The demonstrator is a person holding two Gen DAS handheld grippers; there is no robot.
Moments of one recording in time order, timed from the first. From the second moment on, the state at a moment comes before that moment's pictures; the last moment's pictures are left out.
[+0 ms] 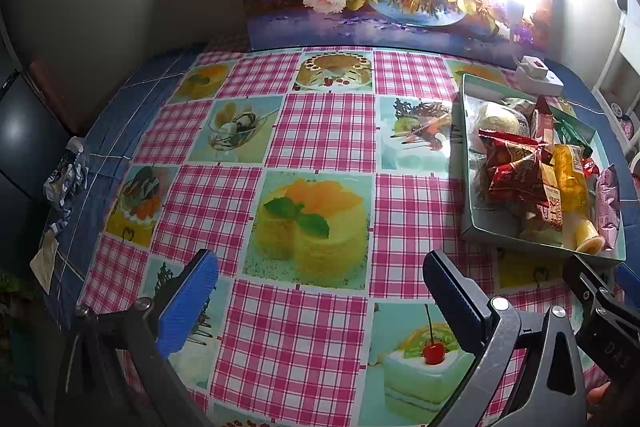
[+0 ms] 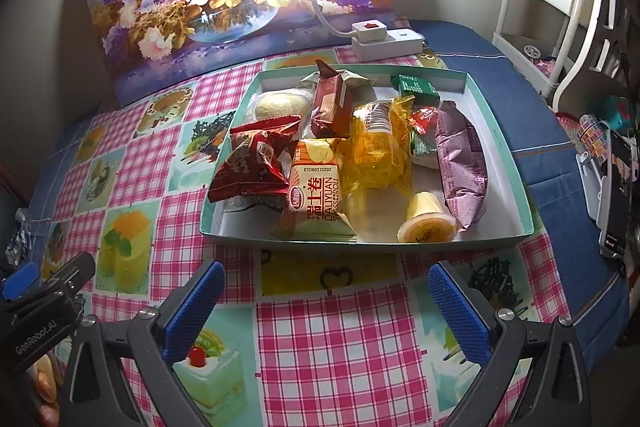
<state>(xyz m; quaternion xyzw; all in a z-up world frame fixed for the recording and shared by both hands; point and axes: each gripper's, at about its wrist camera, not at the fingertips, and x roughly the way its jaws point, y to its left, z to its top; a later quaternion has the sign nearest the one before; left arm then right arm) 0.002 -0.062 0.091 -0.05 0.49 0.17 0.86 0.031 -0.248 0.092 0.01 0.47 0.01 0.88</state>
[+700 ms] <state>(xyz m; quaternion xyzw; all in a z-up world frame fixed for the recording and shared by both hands) 0.002 -0.061 0.090 -0.05 0.49 0.17 0.85 0.030 -0.247 0.089 0.01 0.47 0.01 0.88</state>
